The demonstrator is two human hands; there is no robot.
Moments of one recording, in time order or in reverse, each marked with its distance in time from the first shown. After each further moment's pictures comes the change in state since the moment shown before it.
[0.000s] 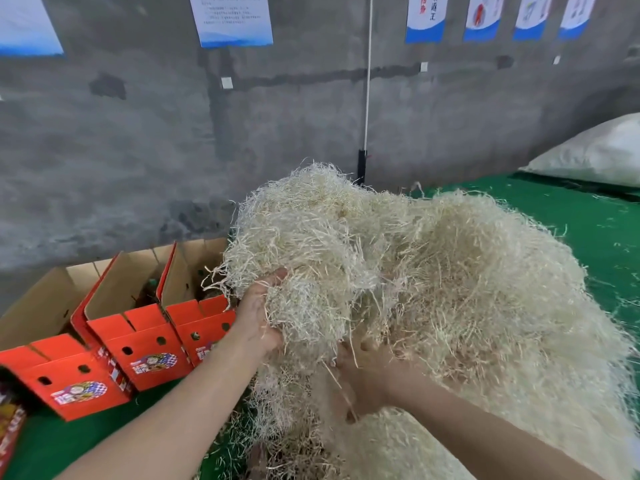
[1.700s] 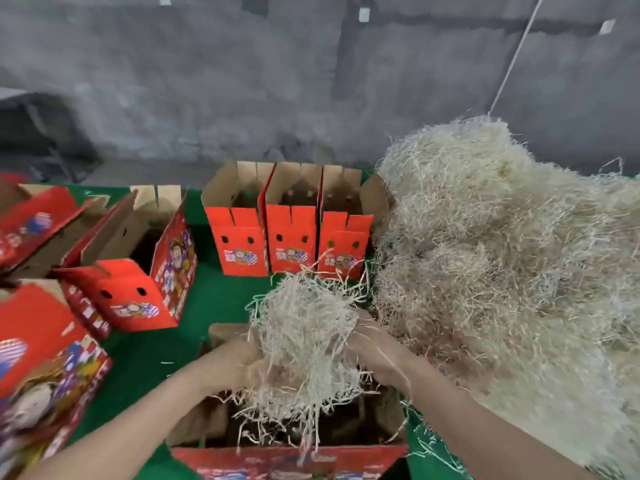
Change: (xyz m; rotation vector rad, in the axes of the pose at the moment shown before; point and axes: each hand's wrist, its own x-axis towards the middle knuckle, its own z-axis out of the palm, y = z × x) left_hand -0.170 -0.013 -0.329 1.124 0.096 -0.004; right_hand -0.004 -0.260 -0.011 1.440 -0.043 0.056
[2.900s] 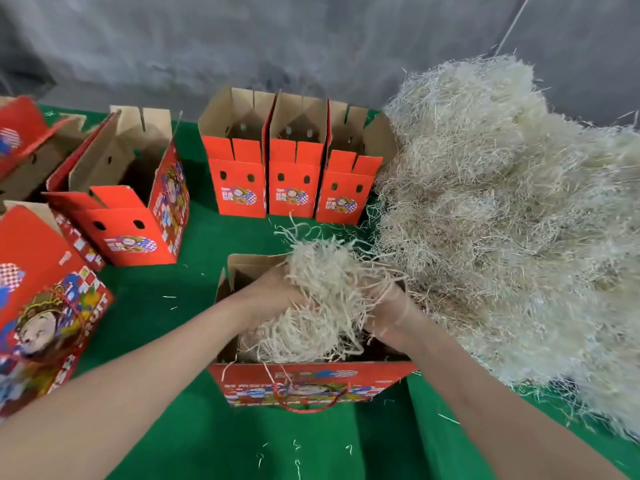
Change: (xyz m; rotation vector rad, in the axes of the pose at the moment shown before) left_hand -0.005 -0.007 0.024 -0.386 -0.209 -0.015; right_hand -0.009 0.026 0.041 0.398 -0.077 -0.095
